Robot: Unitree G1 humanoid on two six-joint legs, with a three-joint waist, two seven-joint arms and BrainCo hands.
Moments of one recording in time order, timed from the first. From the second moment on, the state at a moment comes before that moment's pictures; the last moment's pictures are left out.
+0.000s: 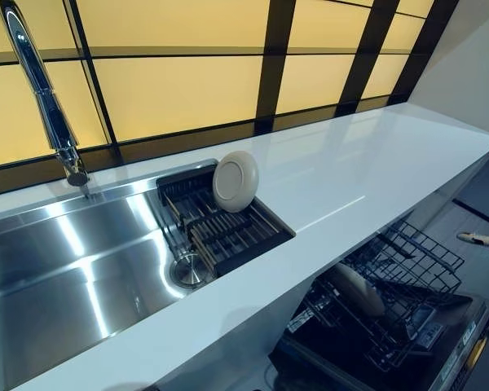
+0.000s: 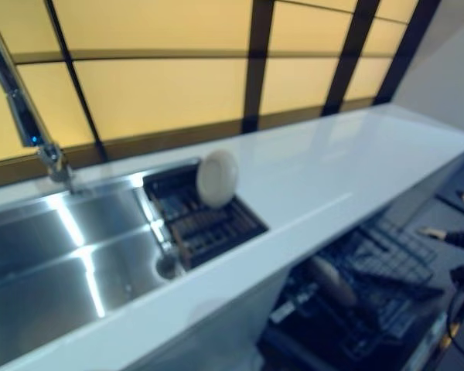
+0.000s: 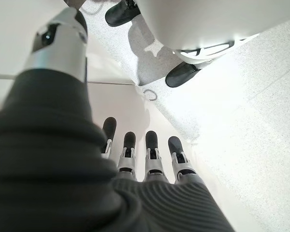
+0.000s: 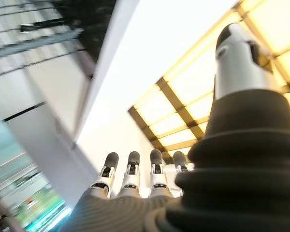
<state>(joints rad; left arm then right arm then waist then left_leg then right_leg) 0.06 0.31 -0.25 1.20 -0.18 -0.04 0.08 -0.07 -1.06 -0.30 0.24 0.20 0.01 -0.04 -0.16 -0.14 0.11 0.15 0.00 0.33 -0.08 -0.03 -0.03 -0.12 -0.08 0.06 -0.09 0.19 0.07</state>
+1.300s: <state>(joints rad) -0.05 0.33 -0.33 1.15 -0.17 -0.03 0.07 -0.77 -0.84 0.25 0.58 0.67 0.39 0.14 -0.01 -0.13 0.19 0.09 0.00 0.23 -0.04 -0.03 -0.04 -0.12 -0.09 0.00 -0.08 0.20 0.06</state>
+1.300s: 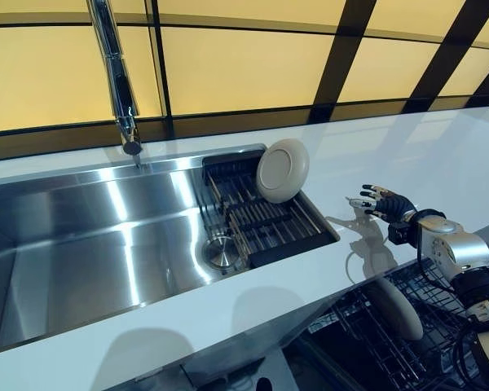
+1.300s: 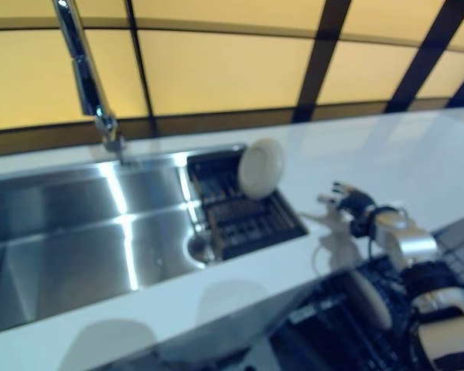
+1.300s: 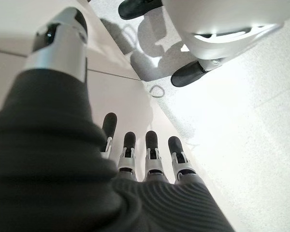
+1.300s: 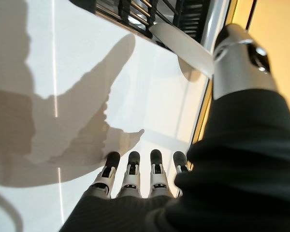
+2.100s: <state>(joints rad) -0.06 0.33 -0.37 1.08 -0.18 -0.03 0.08 -0.92 -0.84 0.21 0.72 0.88 0.33 0.07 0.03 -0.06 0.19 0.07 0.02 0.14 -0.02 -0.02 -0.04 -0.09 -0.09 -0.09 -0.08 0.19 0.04</state>
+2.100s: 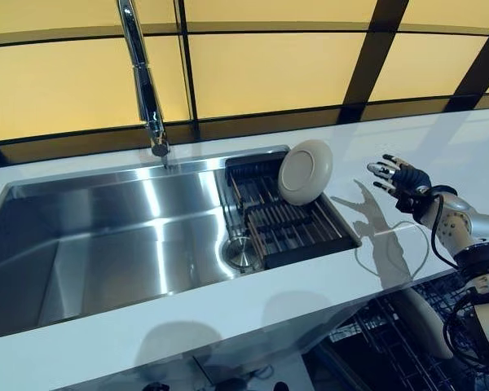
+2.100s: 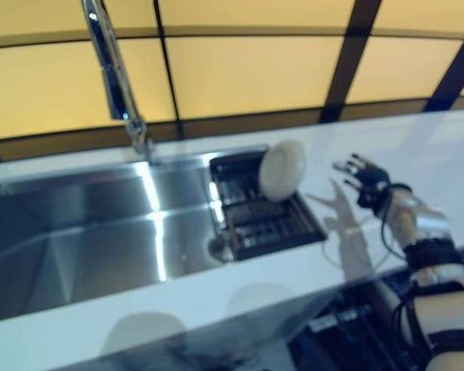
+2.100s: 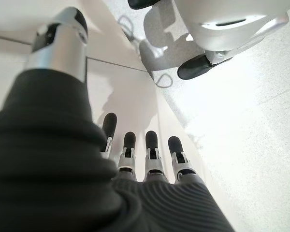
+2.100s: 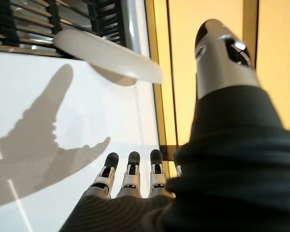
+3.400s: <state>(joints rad) -0.06 0.33 -0.36 1.07 -0.23 -0.05 0.10 -0.99 -0.82 0.20 1.03 0.93 0.33 0.12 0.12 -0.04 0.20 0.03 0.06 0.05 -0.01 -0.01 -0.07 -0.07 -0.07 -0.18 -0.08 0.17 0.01</state>
